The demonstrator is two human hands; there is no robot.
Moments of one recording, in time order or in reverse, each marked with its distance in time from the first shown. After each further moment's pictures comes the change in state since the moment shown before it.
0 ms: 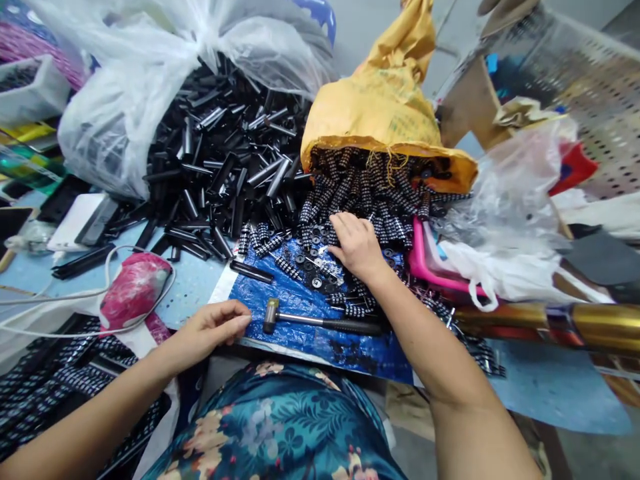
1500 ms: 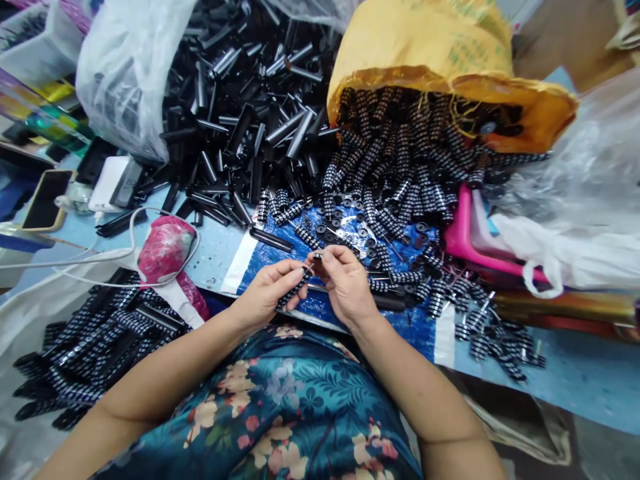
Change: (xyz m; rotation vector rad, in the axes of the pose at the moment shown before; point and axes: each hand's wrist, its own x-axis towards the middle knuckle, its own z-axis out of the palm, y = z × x) left_hand 0.025 0.011 0.068 -0.537 -0.016 0.082; right_hand -0.041 -0.159 0.000 1.662 0.253 0.728
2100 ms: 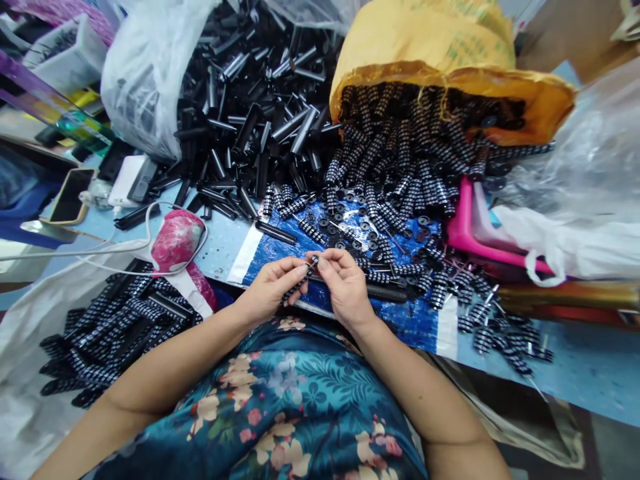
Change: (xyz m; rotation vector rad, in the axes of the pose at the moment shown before) left_hand -0.011 -0.008 0.007 0.086 0.055 0.010; right_hand -0.023 0.013 0.001 -0.030 -0.037 -0.067
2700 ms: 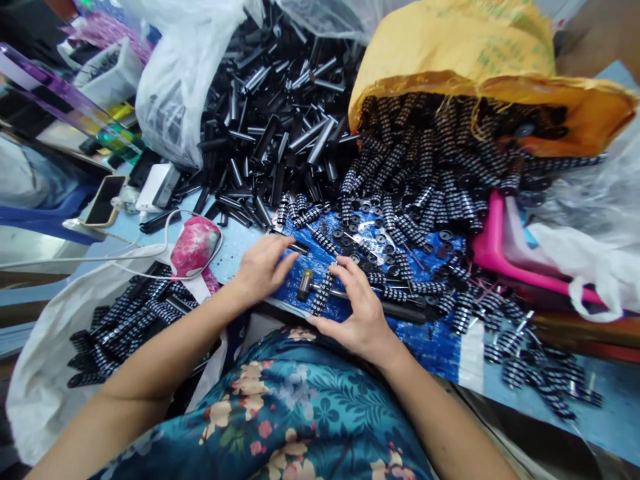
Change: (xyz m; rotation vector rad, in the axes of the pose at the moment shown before) left_hand 0.028 0.027 -0.054 1.054 0.239 0.503; right_hand -0.007 -0.015 -0.020 -0.717 -0.264 -0.368
